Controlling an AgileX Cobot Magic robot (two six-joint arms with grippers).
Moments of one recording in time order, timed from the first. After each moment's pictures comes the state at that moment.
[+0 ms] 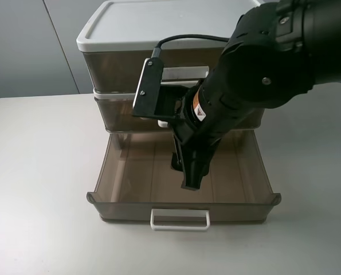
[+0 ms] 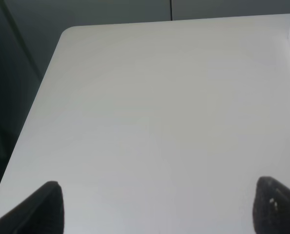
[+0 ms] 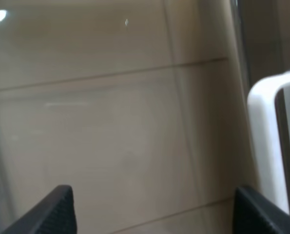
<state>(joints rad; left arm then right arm) -0.05 0.00 -0.51 0.18 1.08 -0.10 0.94 1.60 -0.99 -0.28 0.64 -0.28</state>
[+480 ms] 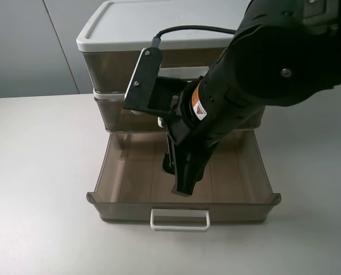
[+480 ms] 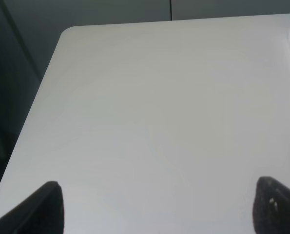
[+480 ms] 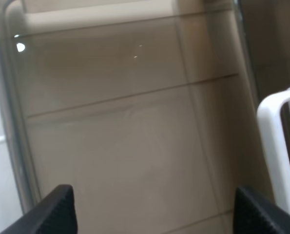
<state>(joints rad) -0.05 0.00 -0.51 0.18 1.08 -0.10 0.99 1.56 -0.99 -0.26 0.64 -0.19</state>
